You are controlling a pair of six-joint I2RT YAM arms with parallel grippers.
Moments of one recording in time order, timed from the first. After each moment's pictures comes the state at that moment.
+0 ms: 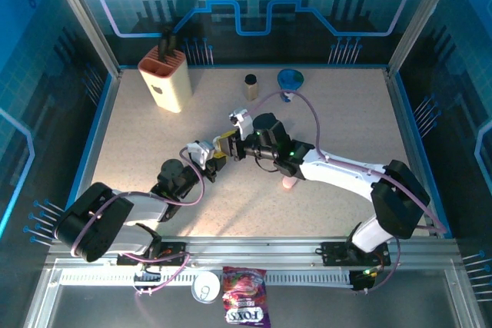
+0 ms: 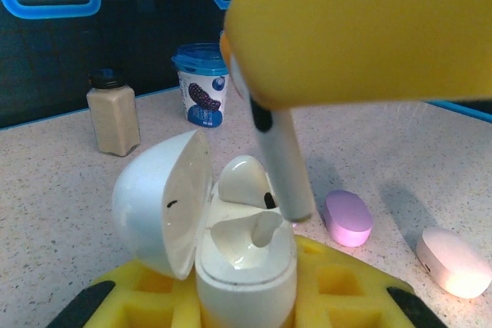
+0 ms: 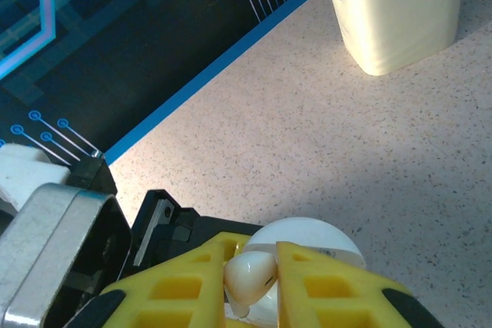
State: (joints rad) left arm -0.47 1.35 0.17 1.13 0.22 -0.04; right arm 0.85 1.55 1.03 0.15 -0.21 0.35
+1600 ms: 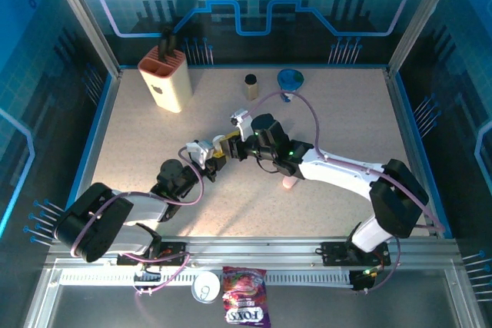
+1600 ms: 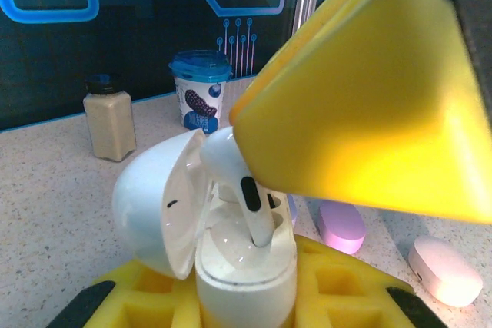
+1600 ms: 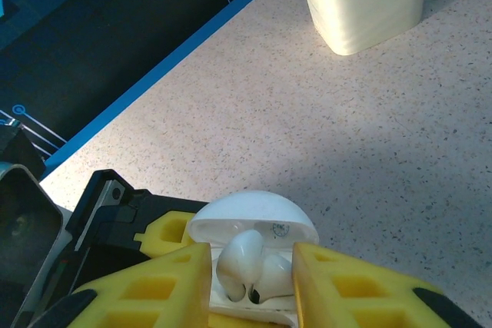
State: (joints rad) left arm -0.47 1.35 0.17 1.15 0.23 -0.07; right arm 0.85 1.55 1.04 0.09 -0.16 0.33
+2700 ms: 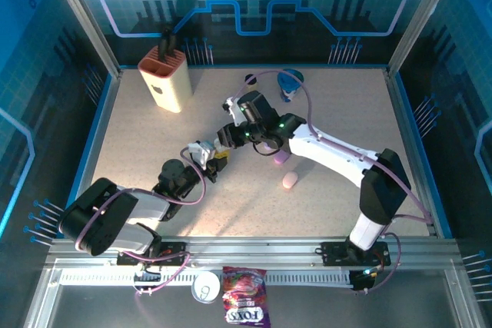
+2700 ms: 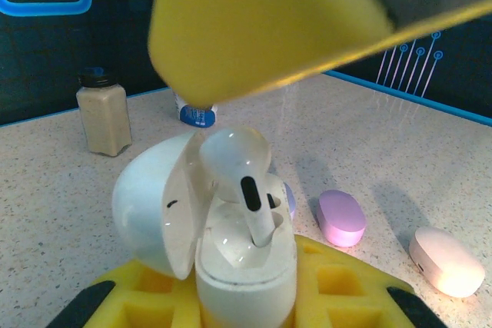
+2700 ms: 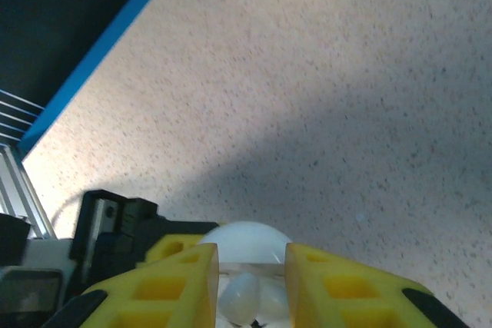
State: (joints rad) left arm -0.47 1.40 0.17 1.19 0.24 -0.06; right arm 0.81 1.71 1.44 -0.45 -0.21 0.35
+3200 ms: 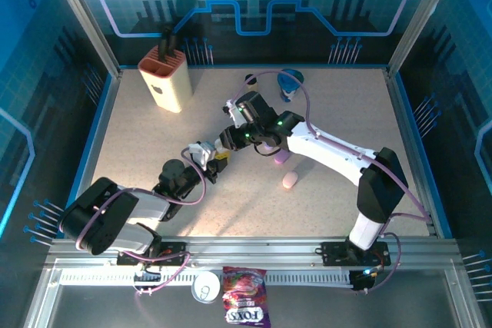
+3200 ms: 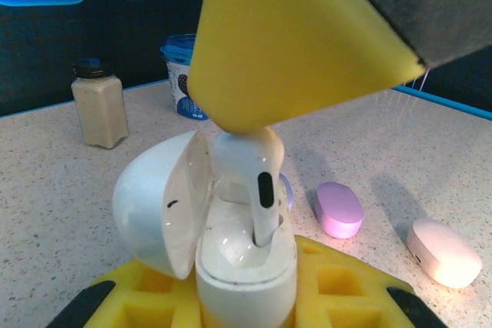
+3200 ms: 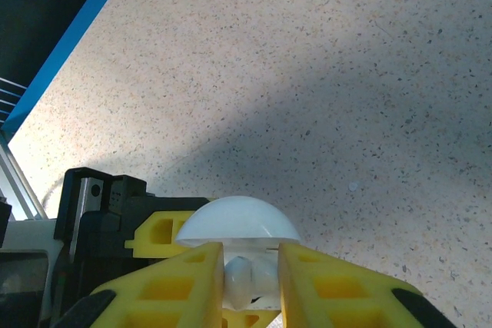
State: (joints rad) left arm -0.47 1.40 0.17 1.18 0.25 -0.06; right arm 0.81 1.72 1.47 -0.53 -0.21 0.36
